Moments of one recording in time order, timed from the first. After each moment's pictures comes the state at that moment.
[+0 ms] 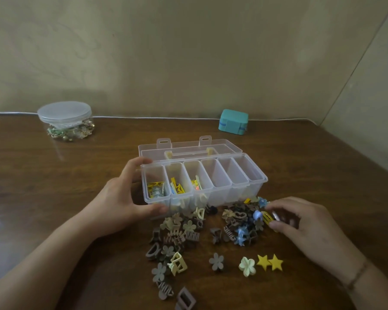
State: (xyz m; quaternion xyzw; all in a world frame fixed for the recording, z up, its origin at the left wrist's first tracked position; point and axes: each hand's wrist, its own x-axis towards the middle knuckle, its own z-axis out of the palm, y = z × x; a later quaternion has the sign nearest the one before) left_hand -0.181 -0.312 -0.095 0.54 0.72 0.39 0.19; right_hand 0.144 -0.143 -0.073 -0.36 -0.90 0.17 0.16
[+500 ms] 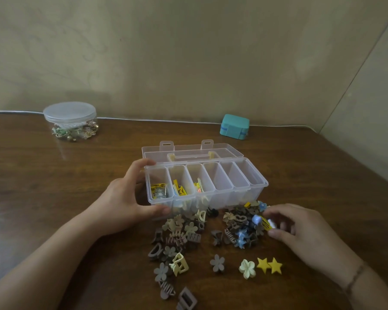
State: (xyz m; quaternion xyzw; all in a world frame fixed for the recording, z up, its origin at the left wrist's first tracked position) left_hand -0.181 -0.311 -0.095 0.53 0.73 0.39 0.19; right_hand 0.137 -0.153 -0.064 -0.41 -0.89 0.17 0.08
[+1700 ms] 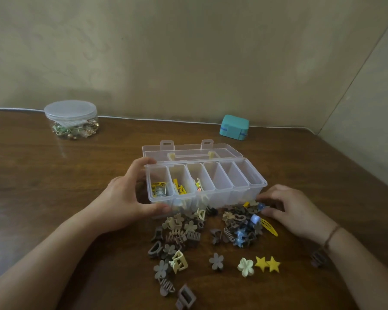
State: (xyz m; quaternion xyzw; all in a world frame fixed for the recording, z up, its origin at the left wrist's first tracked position) left_hand -0.180 -0.312 -0.093 0.54 0.73 0.38 0.20; right_hand 0.117 -0.092 -0.072 -0.36 -0.92 0.15 0.04
